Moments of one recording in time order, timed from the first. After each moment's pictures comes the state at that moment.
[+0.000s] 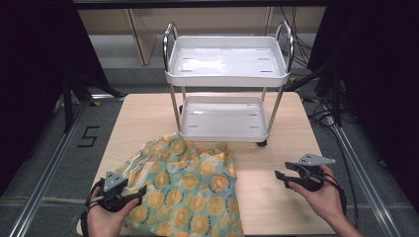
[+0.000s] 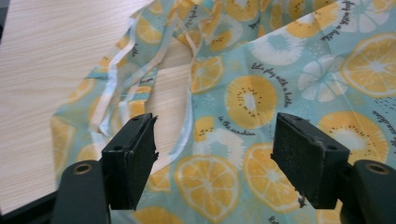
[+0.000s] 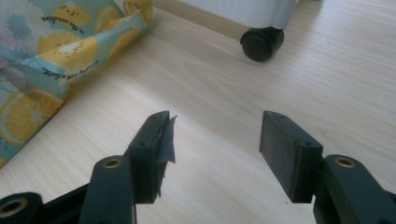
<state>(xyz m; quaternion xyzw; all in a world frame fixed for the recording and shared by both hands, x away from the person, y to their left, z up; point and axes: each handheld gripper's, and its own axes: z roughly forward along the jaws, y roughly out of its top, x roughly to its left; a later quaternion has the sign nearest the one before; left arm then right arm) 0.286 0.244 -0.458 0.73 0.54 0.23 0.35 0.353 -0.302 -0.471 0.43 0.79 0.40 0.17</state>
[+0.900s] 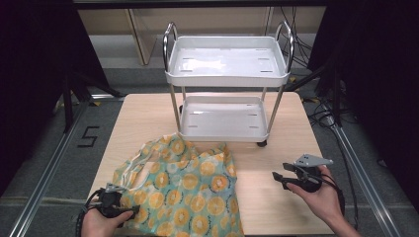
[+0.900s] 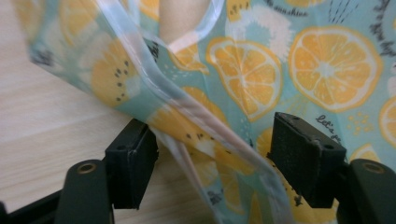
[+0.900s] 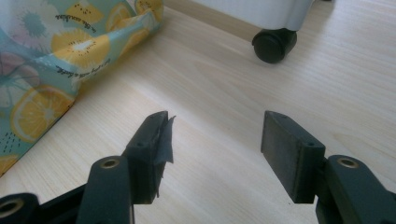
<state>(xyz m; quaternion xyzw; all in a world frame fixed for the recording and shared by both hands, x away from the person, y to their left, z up) 0.283 0.261 -0.497 0.78 0.57 0.11 0.23 0.351 -0.297 -0.470 0.41 0.80 0.39 0.17</state>
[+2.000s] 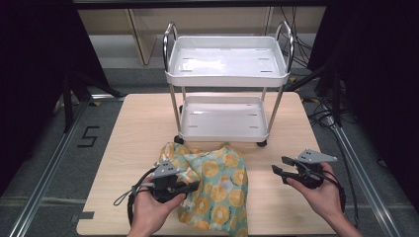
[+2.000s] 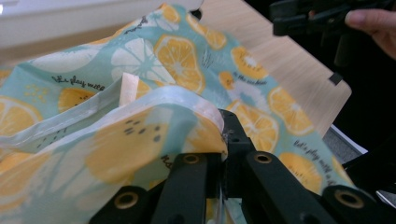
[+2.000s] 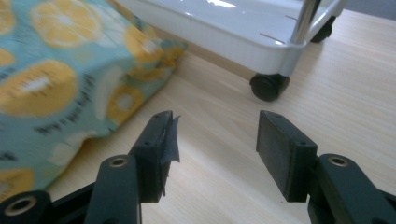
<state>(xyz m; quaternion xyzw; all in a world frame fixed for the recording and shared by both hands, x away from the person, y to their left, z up) 0.301 0.108 -0.411 0.78 0.39 0.05 0.48 0.352 -0.291 -0.449 0.40 0.79 0.43 0.19</state>
